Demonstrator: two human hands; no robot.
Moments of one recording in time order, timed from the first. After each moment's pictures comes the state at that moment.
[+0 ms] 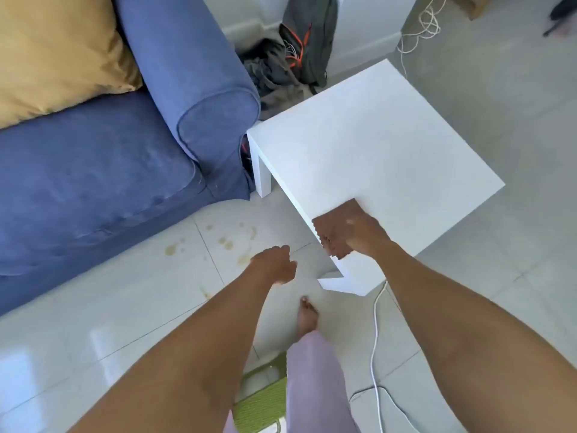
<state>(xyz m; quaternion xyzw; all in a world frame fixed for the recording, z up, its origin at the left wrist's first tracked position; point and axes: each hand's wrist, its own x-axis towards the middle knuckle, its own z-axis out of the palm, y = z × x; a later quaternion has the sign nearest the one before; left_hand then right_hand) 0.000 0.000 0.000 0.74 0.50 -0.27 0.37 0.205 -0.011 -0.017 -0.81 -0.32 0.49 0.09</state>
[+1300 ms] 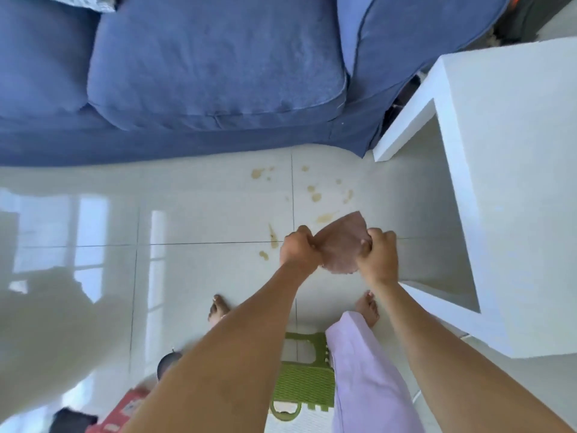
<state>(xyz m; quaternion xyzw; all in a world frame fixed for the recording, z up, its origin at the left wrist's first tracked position) -0.147 -0.035 -0.145 0.38 0.78 0.05 0.49 0.002 -0.033 -0.172 -0.77 -0.54 0.33 0.10</state>
